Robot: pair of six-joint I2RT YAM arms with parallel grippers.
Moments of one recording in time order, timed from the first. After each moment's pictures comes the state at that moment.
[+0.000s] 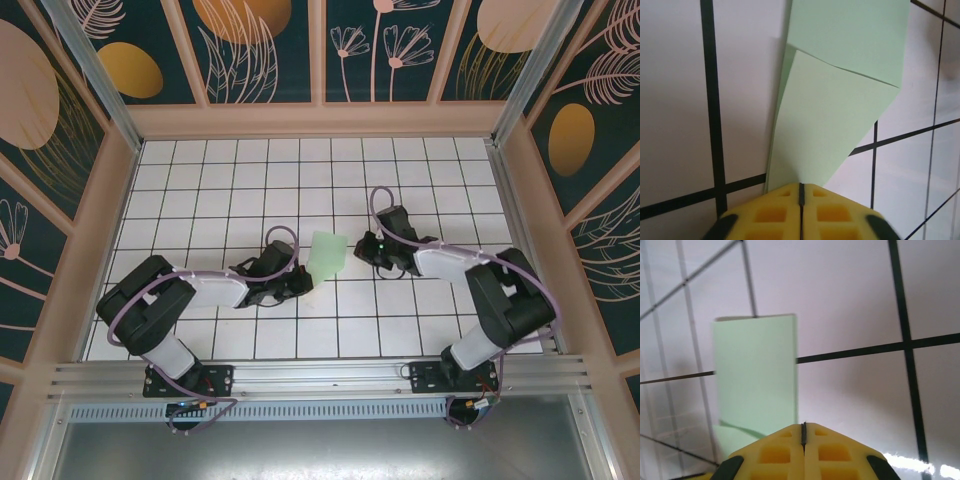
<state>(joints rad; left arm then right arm) -0.77 1.61 0.60 0.15 0.22 -0.95 0.50 1.52 0.71 -0.04 -0.26 0.83</state>
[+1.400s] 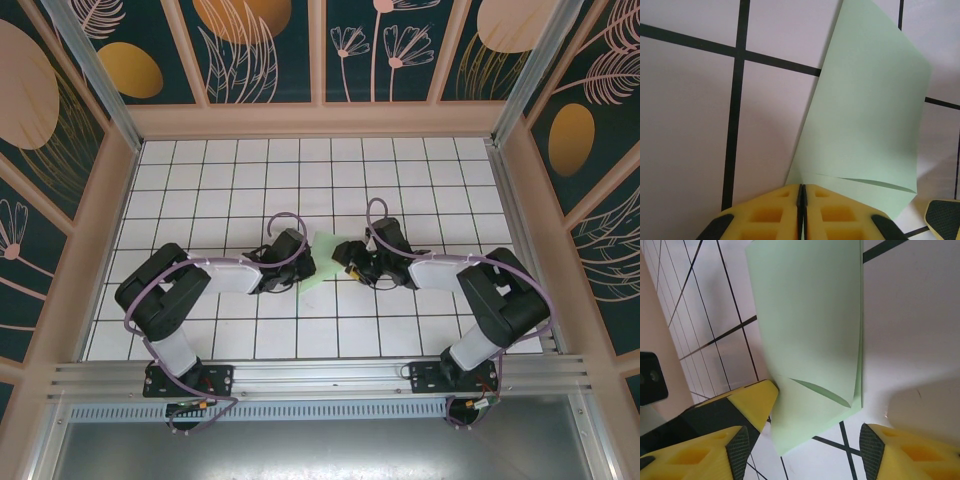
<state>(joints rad) -0.77 1.73 0.75 0.10 0.01 -1.01 0.58 1.57 0.61 0.18 -0.44 1.11</state>
